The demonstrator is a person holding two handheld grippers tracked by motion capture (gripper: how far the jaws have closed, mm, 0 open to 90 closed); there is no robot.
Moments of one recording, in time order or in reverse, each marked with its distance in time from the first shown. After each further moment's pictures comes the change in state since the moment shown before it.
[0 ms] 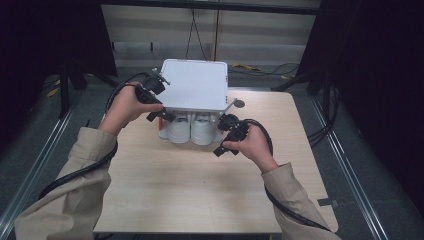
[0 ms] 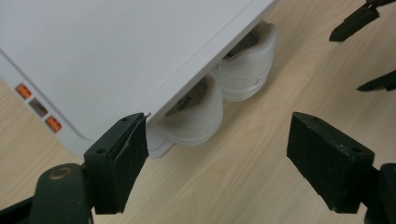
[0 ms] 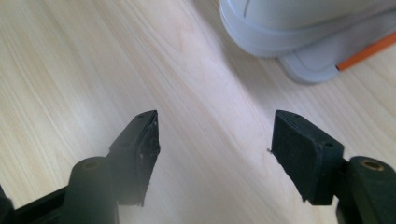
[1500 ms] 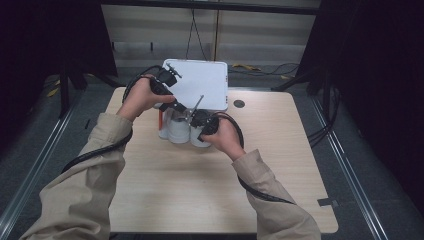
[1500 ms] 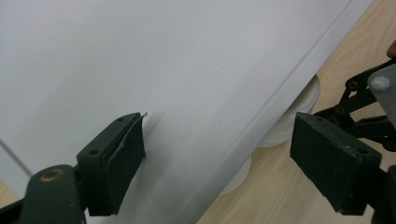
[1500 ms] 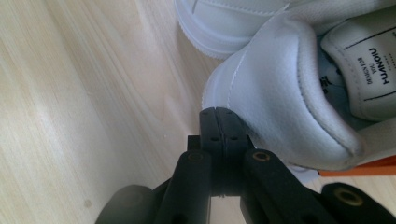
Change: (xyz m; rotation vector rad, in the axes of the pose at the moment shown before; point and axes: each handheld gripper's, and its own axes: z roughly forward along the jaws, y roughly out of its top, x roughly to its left) left arm 0.022 0.040 0.038 -0.022 -0.002 0.066; right arm 0.017 0.069 0.043 0.016 -0.117 -0.203
